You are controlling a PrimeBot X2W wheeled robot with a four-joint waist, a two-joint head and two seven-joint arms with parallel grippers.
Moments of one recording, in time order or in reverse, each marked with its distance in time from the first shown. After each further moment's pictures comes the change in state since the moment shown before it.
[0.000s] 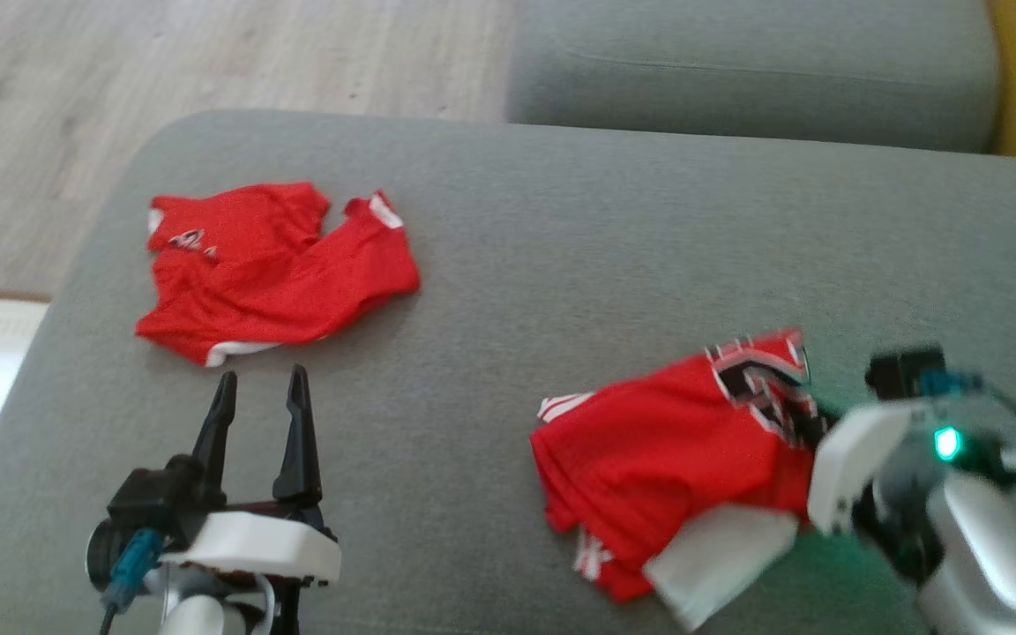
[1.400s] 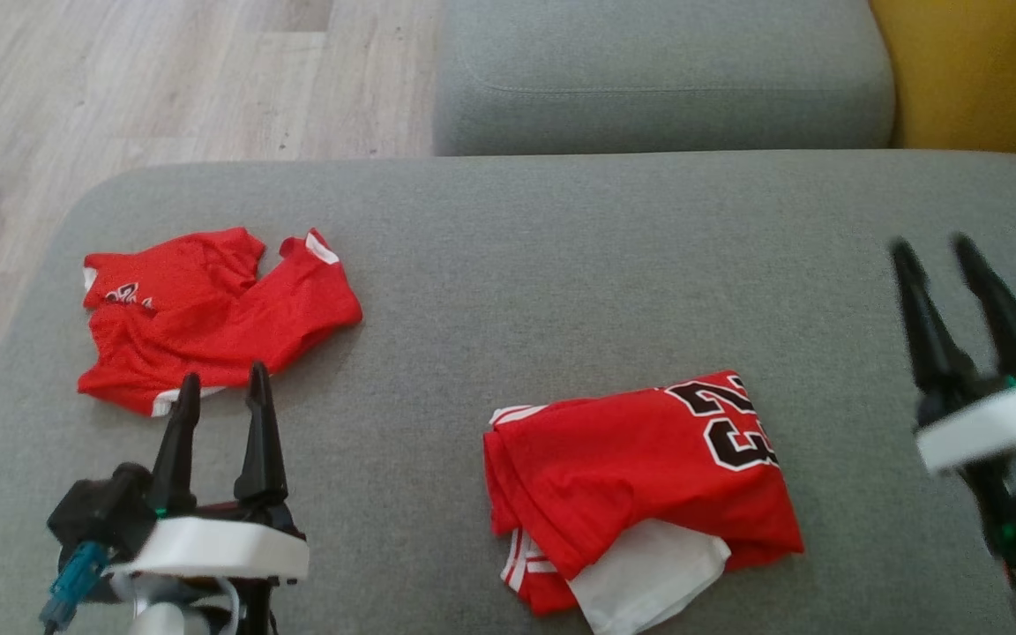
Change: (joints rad) left arm 0.026 0.002 0.064 -0.043 -0.100 -0.035 0.000; right arm 0.085 -0.089 -0.135 -0.479 0.226 0.000 -0.329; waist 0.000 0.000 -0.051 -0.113
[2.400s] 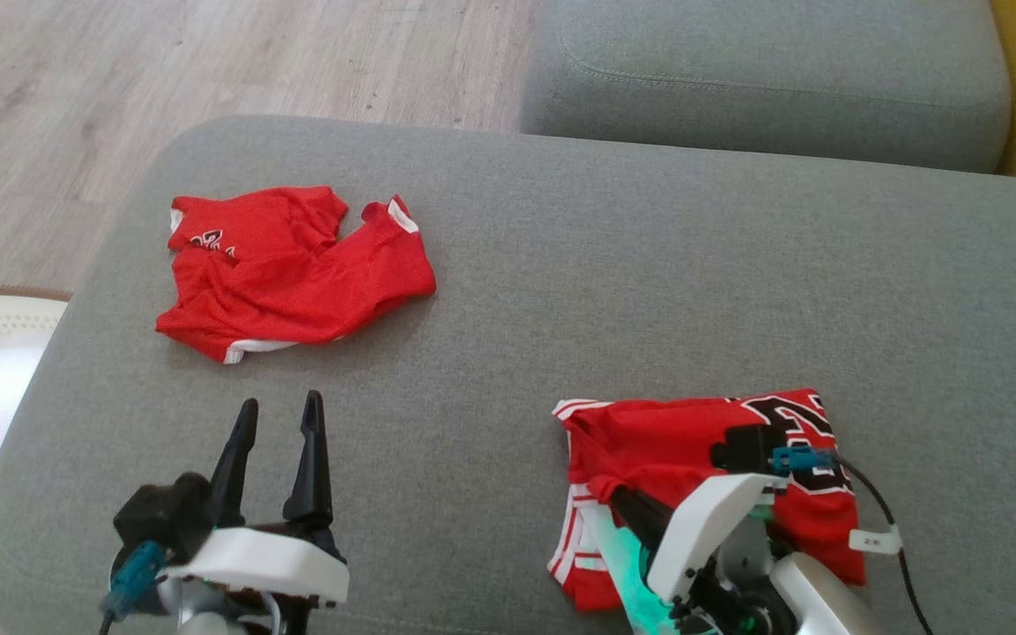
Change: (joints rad) left arm -0.007 0.007 -0.096 0.084 -0.018 0.008 0.000; right arm -0.045 0.298 0.339 0.477 0.166 0.000 0.288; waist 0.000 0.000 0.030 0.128
